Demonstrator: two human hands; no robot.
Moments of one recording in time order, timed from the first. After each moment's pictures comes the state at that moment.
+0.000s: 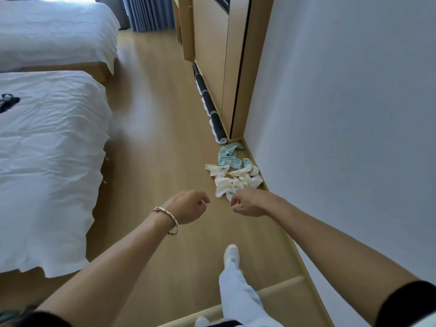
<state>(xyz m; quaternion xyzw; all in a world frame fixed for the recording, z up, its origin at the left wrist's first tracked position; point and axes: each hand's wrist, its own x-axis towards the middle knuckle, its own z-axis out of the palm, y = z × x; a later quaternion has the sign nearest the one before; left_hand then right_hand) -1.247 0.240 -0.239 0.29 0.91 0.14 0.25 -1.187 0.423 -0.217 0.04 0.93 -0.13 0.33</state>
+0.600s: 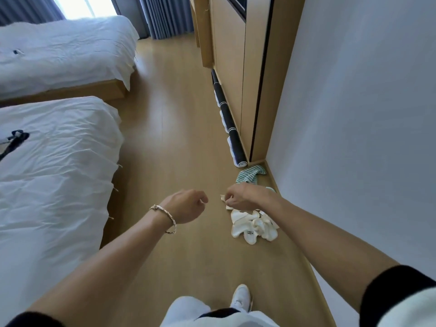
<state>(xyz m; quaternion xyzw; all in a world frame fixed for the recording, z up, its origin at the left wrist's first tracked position) -1.530 0.382 -0.240 0.25 0.94 0.08 0.23 -1.495 0.563 -0.226 -0.03 0.93 -0.17 0.33</state>
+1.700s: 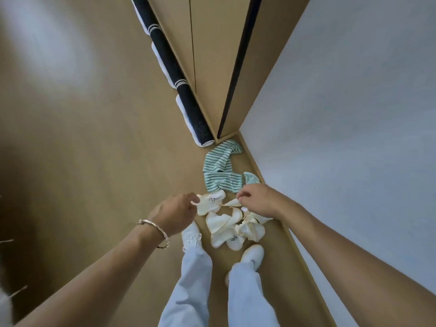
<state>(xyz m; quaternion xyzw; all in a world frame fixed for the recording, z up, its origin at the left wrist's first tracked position) -1.924 0.585 -0.497 0.27 0.86 0.08 0.43 -1.828 0.781 -0.489 0.27 0.81 -0.35 0.39</state>
